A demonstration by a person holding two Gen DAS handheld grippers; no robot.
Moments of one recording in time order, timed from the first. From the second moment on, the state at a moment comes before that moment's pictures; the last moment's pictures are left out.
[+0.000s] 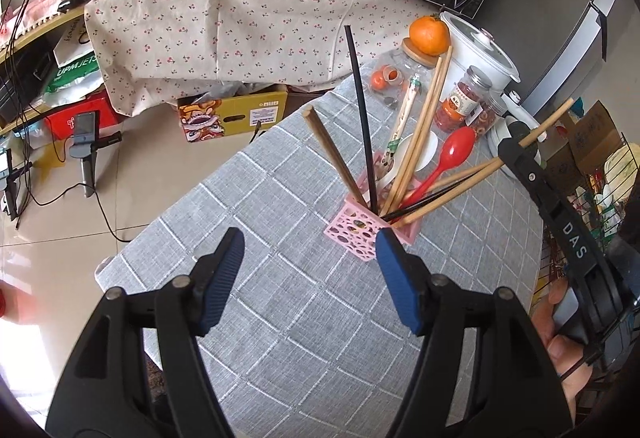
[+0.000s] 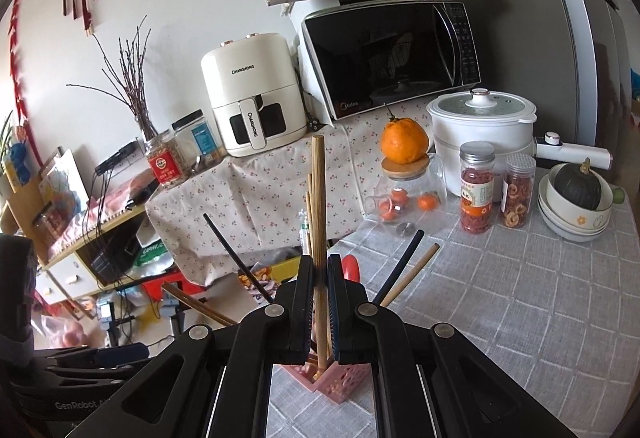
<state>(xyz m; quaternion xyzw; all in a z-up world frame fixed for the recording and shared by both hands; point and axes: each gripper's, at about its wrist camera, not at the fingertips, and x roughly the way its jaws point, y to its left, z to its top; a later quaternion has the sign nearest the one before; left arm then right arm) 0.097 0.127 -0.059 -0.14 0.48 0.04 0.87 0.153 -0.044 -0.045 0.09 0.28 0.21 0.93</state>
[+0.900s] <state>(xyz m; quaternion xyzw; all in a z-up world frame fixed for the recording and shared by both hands) 0.031 0.053 0.006 -0.03 0.39 -0.02 0.92 0.059 -0.171 0.026 0.07 0.33 0.13 0.93</state>
